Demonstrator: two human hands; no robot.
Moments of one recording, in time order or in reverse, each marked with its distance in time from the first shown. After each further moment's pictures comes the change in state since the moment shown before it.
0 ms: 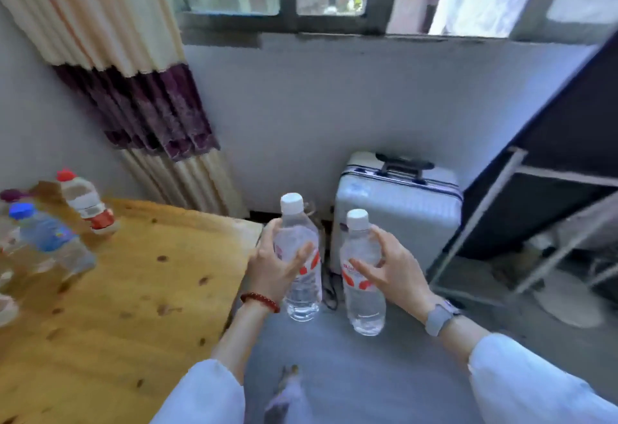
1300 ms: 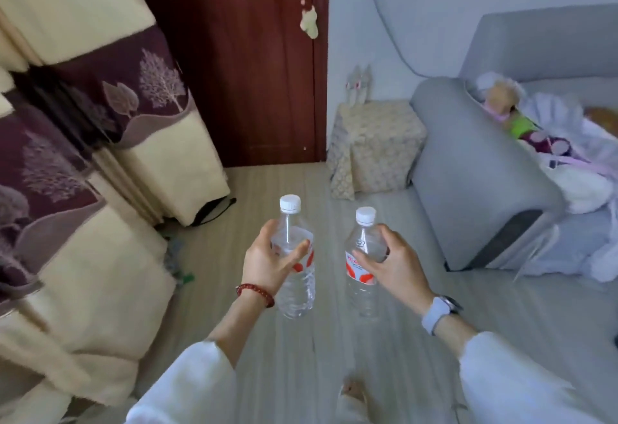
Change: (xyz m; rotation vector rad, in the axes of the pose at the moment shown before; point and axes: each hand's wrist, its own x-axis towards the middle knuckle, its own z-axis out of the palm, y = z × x) left_hand -0.681 0.694 0.992 -0.123 -1.584 0.812; right_hand -0.748 0.683 -0.708 0.019 1.448 1.325
